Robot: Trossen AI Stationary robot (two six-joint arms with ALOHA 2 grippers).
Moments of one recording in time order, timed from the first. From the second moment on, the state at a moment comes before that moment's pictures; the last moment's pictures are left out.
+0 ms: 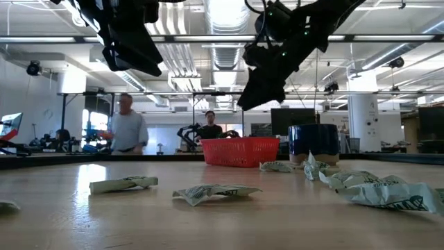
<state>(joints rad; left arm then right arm) -0.16 1.16 0.84 -0.40 -0.19 -0.52 -0.27 1.61 1.04 -0.19 -0.04 0.18</state>
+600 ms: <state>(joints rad) -0.32 1.29 0.83 -0.29 -0.01 -0.65 -0.16 1.41 0.99 -0.47 -0.44 0.02</state>
